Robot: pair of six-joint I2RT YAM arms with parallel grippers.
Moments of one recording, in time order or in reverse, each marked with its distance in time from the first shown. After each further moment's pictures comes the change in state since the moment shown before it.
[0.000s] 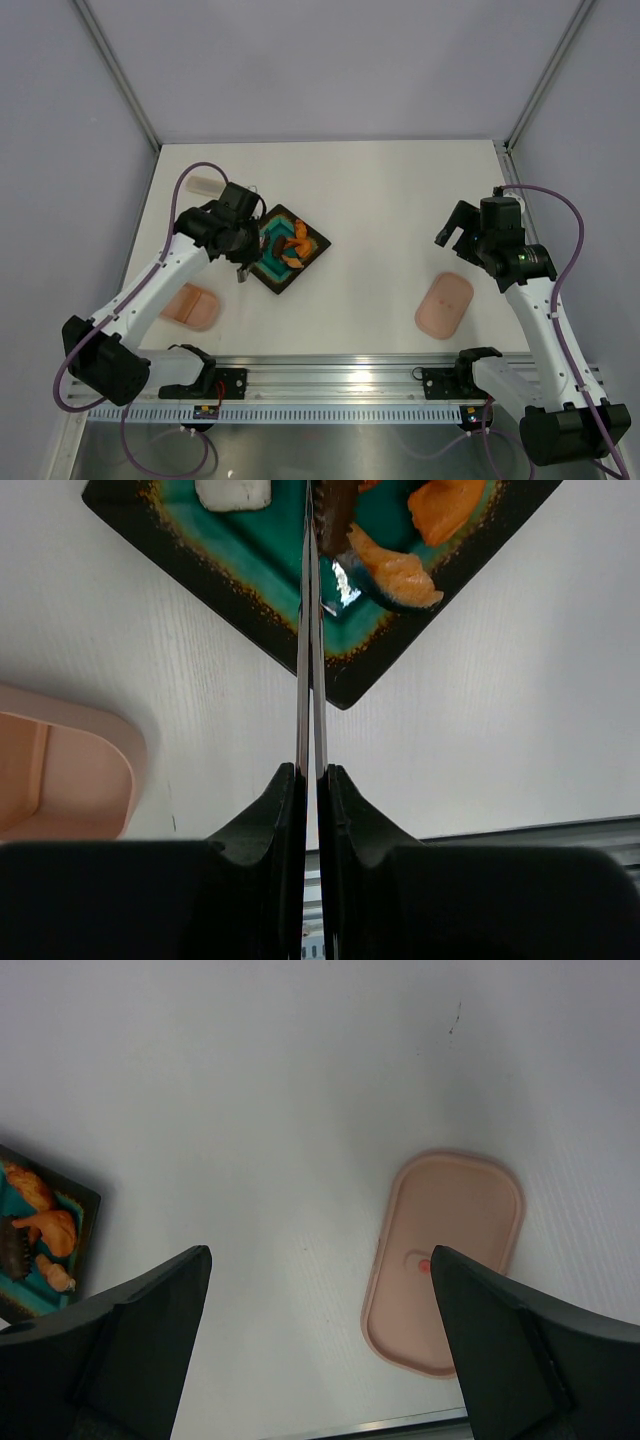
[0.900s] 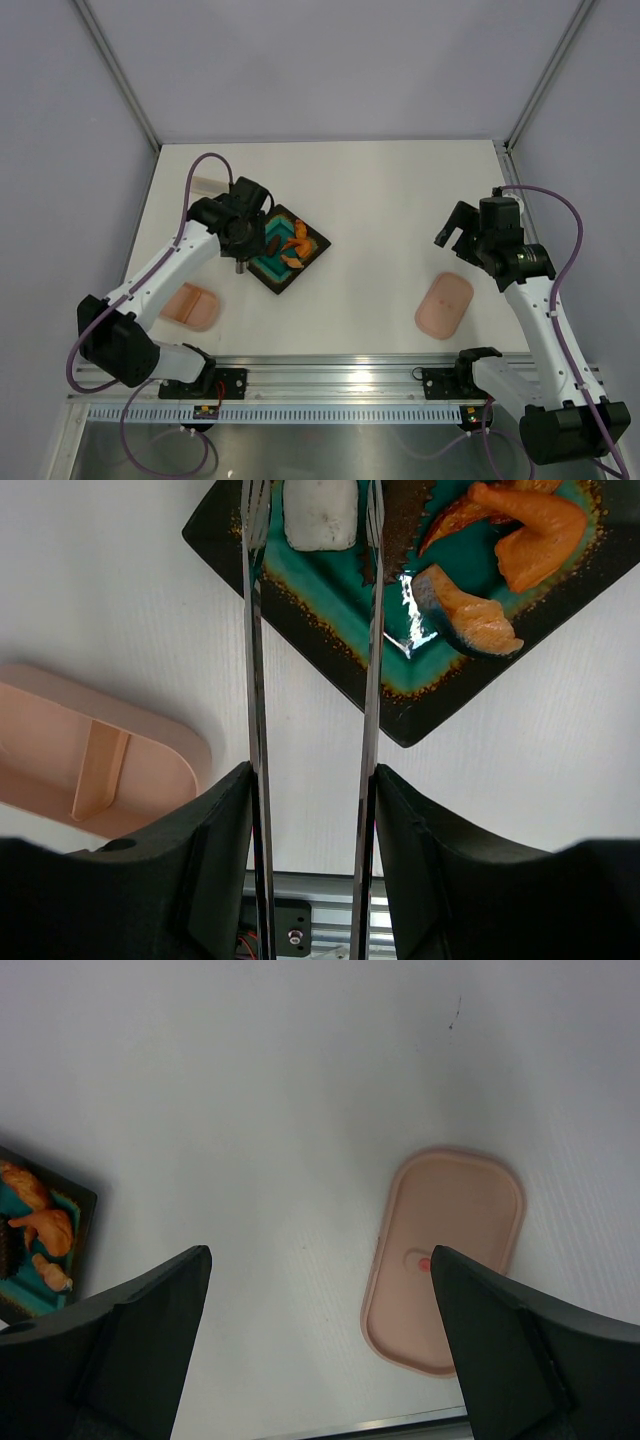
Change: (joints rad) left arm 0.000 0.101 0.071 -0.039 -0.163 0.026; right arm 0.000 0.005 -0.005 0.001 -0.002 0.003
